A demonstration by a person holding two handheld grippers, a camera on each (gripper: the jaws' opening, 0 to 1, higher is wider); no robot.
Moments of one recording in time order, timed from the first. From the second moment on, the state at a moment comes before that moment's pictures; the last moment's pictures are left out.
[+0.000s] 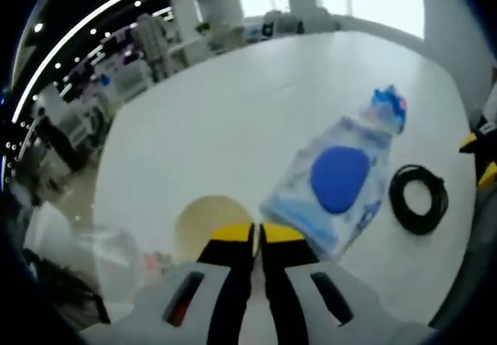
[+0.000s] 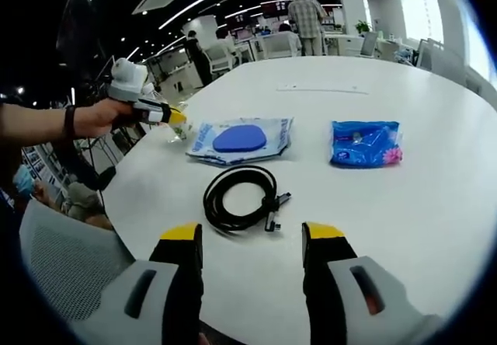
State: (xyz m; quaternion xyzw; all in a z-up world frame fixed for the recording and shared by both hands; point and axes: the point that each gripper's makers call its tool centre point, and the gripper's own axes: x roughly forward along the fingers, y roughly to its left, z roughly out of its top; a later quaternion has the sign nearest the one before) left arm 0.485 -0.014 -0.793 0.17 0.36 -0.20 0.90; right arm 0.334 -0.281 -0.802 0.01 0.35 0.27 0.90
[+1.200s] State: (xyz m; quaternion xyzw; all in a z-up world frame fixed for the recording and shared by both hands) left arm 0.429 0.015 -0.744 0.09 0.31 -0.17 0.93; right arm 0.330 -0.269 -0.805 0.00 0.36 0.30 0.89
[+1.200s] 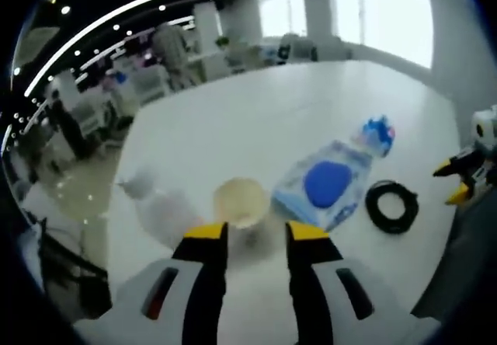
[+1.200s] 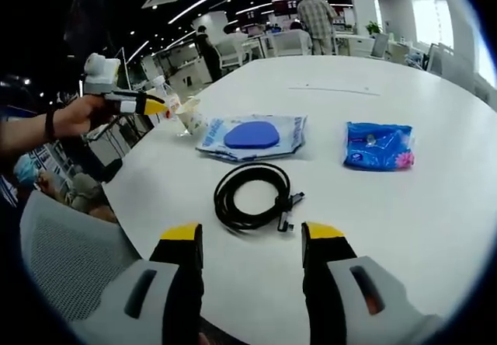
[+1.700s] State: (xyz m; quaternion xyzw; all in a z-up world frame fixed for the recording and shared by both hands) left arm 0.374 -0.018 -0.740 -0.09 0.30 -0.19 0.93; right arm 0.330 -0.269 -0.795 -0.01 0.34 0.30 0.89
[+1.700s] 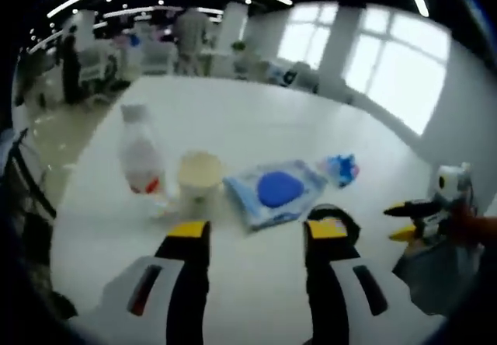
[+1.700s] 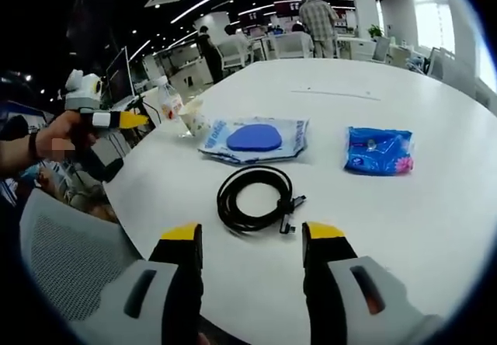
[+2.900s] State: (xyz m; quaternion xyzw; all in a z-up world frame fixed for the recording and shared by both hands) left arm 0.354 -0.048 -0.748 -0.14 0.28 -0.17 0.94; right arm 0.360 -0.277 -0.728 0.02 0.23 0.29 0.93
